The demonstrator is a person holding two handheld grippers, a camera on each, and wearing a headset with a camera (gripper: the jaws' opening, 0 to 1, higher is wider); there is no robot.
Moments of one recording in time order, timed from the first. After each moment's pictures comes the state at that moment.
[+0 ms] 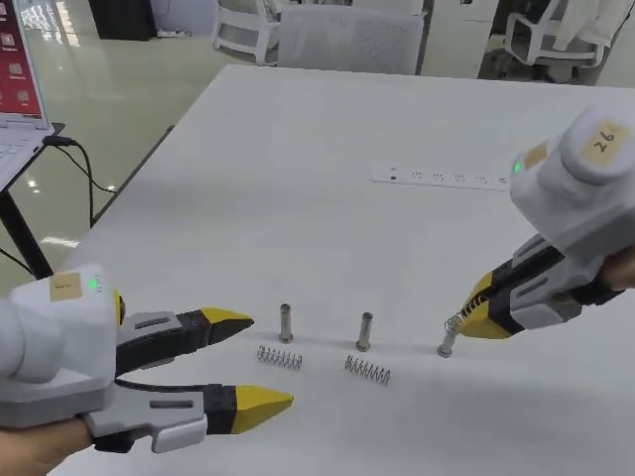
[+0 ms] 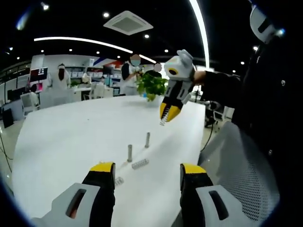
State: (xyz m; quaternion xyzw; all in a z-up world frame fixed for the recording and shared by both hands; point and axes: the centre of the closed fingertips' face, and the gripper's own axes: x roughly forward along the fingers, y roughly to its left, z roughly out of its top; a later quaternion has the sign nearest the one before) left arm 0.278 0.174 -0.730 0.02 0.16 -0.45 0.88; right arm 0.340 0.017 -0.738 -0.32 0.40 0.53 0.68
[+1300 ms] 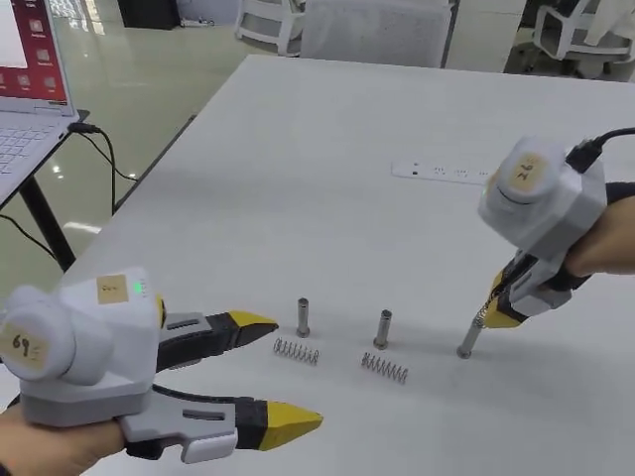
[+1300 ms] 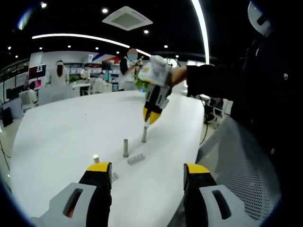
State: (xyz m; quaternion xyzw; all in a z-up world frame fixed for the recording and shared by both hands) left arm 0.273 0.165 -0.745 0.03 0.18 -0.45 0.87; right arm 0.385 0.001 -0.794 -0.40 0.46 0.49 0.62
